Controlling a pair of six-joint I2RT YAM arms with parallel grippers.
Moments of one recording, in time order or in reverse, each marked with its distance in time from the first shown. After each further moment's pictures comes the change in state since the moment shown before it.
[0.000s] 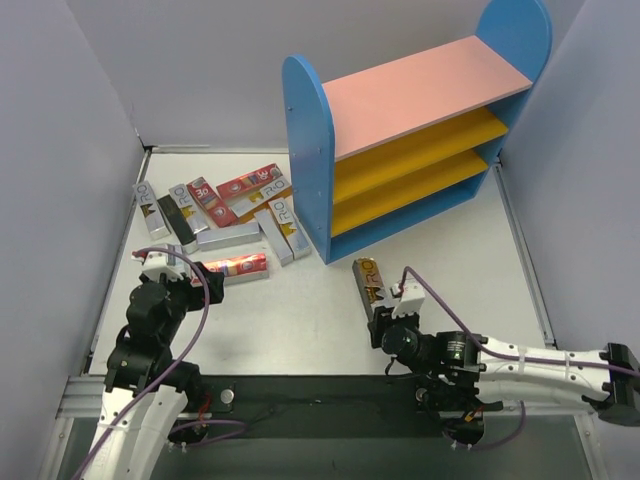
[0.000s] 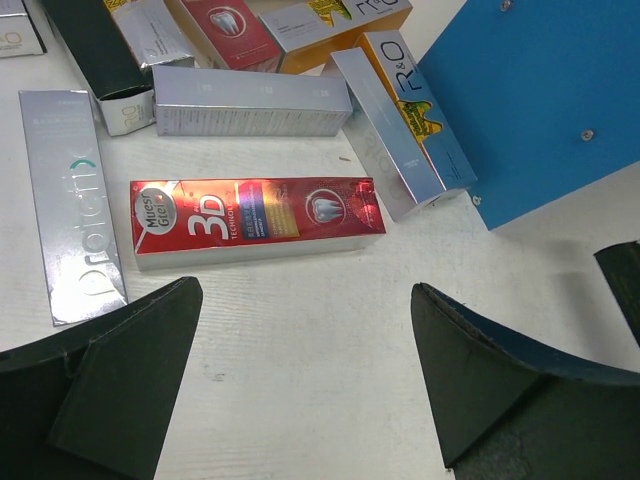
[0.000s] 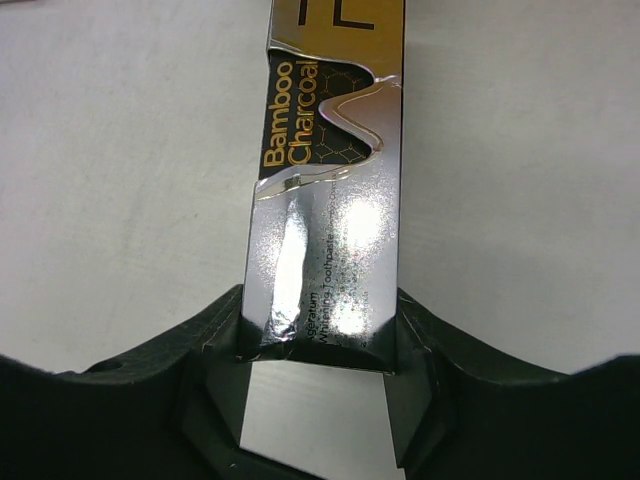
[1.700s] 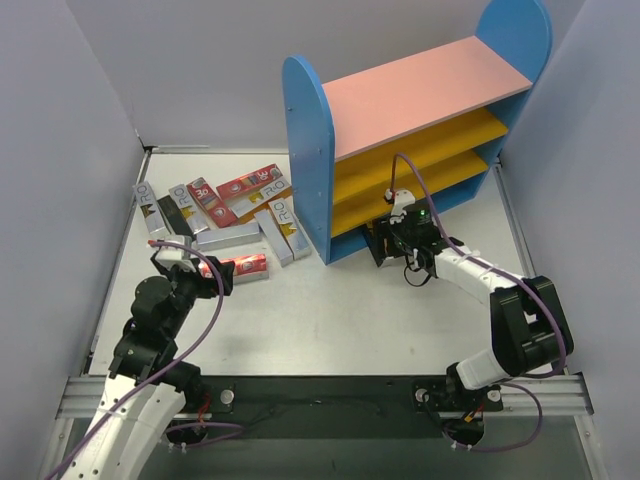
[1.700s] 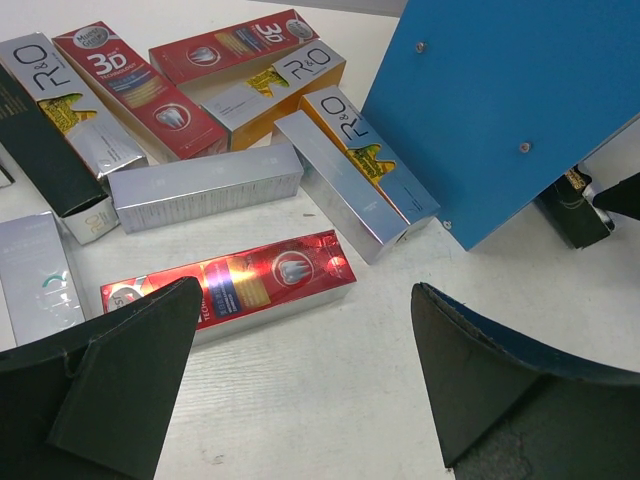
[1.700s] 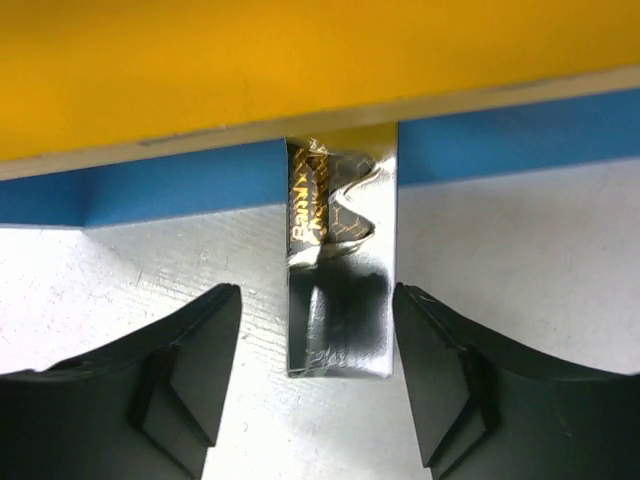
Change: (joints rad) left arm -0.100 0.076 -0.019 0.236 0.008 0.143; right arm -1.010 0.741 0.417 0.460 -0.827 -0.821
